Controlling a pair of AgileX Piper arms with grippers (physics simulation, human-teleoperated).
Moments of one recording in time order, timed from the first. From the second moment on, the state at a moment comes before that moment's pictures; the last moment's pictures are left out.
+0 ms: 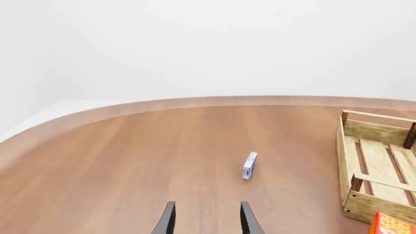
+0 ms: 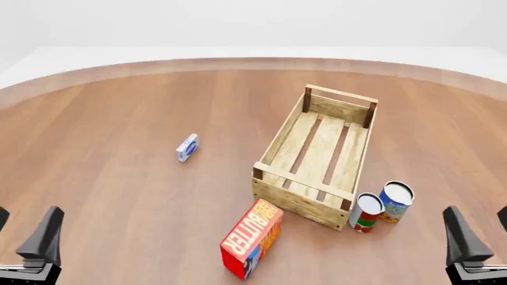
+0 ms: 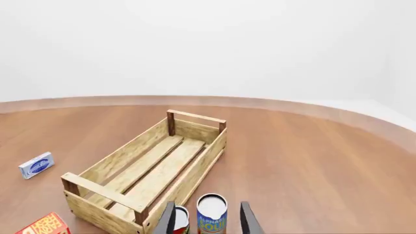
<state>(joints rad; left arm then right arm) 0.00 0.00 0.00 0.00 0.00 0.00 0.00 0.00 0.00 0.00</state>
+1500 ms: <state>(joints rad) 0.00 0.00 0.00 0.00 0.00 0.12 0.13 -0.07 0.13 -0.06</state>
